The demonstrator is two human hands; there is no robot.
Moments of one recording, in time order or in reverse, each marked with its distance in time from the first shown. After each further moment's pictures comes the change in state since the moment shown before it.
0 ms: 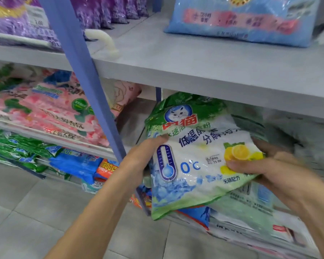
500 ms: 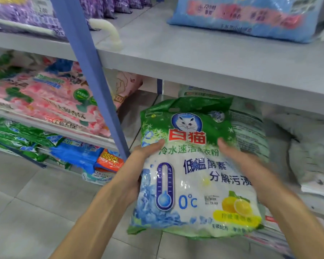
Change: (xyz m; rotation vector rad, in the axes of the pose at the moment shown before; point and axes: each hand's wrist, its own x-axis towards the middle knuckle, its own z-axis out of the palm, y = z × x) left_hand -0.032 -0.036 -0.016 -0.257 -0.204 0.022; right_hand -0.001 0.016 0.025 -0.023 -0.048 0.171
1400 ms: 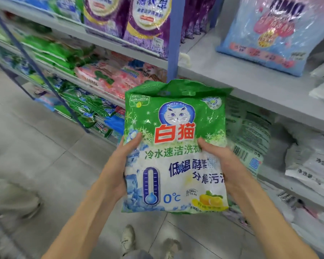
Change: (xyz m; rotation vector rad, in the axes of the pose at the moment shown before) left_hand -0.223 -0.008 -0.068 -0.241 0.178 0.234; right_hand -0.129 -0.019 0.084 0.230 -0.405 0.010
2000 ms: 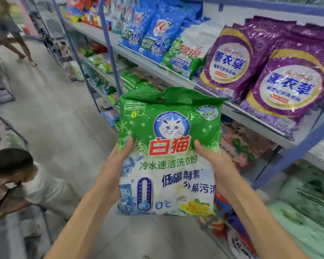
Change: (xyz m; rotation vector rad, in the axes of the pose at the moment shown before) left_hand -0.001 0.194 -0.213 -0.005 0.254 0.280; right_hand 0.142 -0.039 0.285 -0.068 -0.292 -0.116
